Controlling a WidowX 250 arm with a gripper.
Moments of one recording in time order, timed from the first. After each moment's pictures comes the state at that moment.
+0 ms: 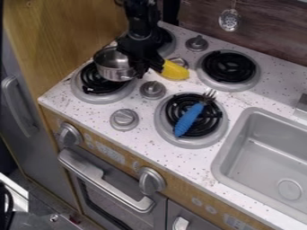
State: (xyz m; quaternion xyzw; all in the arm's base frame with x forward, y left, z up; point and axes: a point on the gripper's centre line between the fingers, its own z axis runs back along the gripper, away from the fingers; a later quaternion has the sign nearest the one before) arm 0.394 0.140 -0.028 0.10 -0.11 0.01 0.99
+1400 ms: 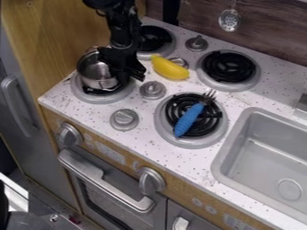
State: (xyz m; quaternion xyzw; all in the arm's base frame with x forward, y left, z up) arm 0.365 0.162 -0.043 0.09 -0.06 0.05 0.99
